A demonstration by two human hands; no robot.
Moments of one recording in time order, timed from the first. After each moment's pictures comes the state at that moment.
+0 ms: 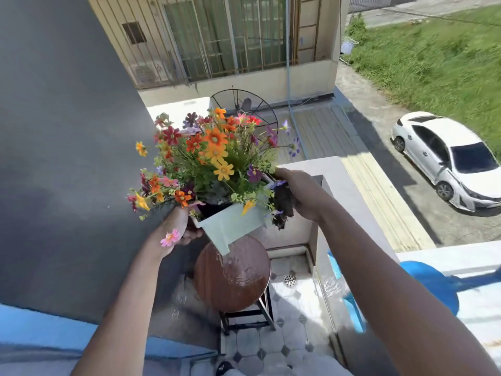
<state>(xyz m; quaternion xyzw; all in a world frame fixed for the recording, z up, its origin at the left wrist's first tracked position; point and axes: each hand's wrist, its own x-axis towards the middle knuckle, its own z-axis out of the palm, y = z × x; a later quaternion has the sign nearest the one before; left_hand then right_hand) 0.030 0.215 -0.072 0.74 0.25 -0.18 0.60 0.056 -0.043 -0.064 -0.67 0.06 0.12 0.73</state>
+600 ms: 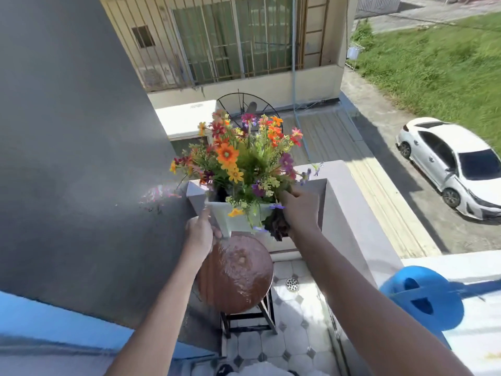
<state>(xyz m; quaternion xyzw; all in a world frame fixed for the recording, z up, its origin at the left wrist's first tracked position) 0.020 0.182 -0.109 0.76 0.25 0.00 0.60 0.031 -0.009 -0.093 -0.65 0.19 -0.08 0.73</state>
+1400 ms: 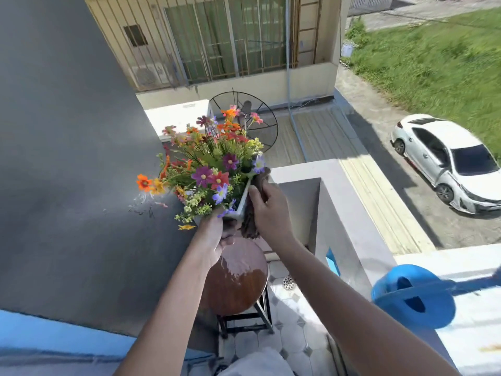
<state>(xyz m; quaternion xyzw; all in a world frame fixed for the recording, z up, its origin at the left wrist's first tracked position) 0.017 0.138 -0.091 0.63 0.21 -0.13 0.74 0.033 0.012 -0.100 -0.79 0.02 -0.16 0.59</state>
